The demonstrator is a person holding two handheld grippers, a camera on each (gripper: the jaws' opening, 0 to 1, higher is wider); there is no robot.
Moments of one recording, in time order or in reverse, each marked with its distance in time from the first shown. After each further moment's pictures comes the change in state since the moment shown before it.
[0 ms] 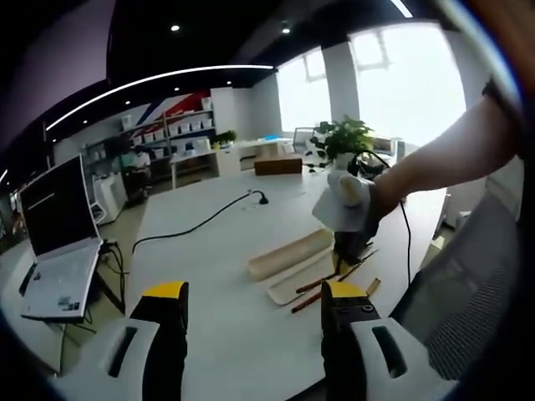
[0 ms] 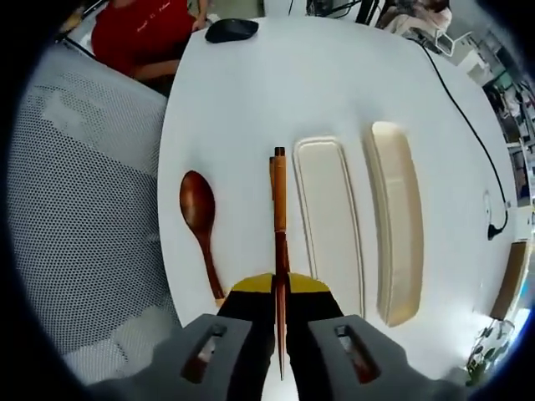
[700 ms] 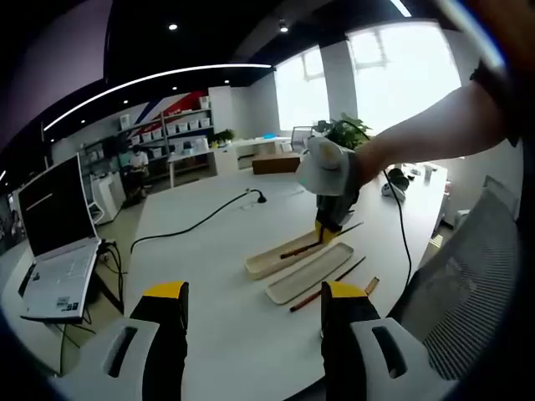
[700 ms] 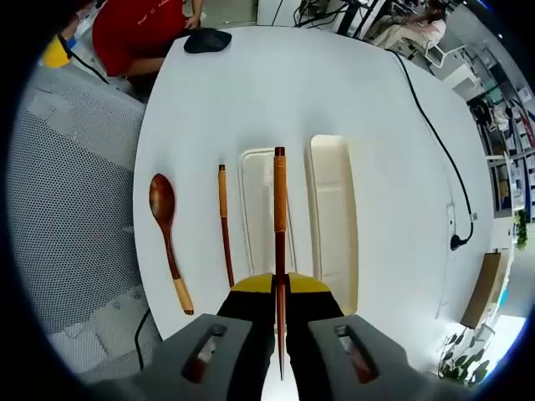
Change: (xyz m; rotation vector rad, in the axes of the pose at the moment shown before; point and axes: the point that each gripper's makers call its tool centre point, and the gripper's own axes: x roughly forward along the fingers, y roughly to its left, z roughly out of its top) left arm 0.000 -0.002 -0.001 0.003 0.005 -0.008; right arm -0.033 -0.057 0.008 -0.061 0.014 -0.107
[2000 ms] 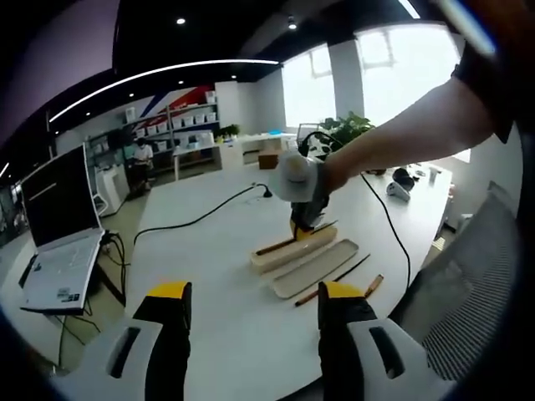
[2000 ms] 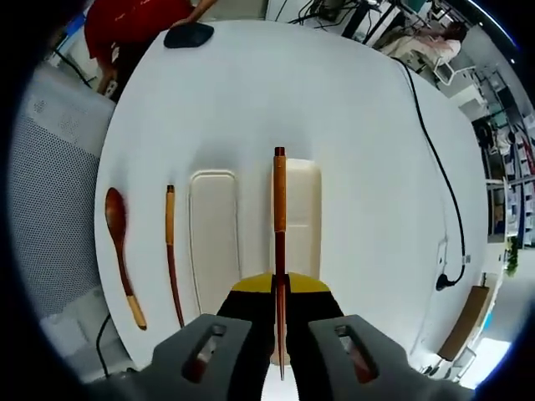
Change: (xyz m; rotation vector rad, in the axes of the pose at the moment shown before) left arm 0.000 0.008 -0.009 -0.022 0.027 0.017; right arm 0.040 -0.048 0.039 -0.089 -0.012 -0.027
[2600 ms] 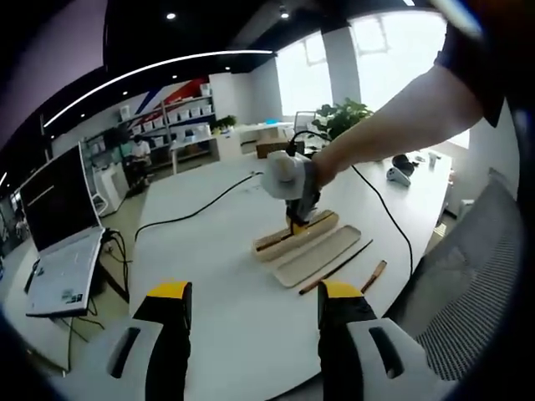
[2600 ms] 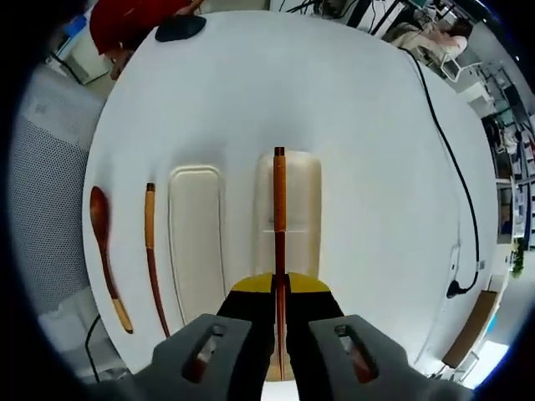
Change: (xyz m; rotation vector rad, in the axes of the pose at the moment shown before) left arm 0.004 0.000 -0.010 0.035 0.050 0.003; right arm 0.031 -0.008 -0.011 -0.009 0.024 0.041
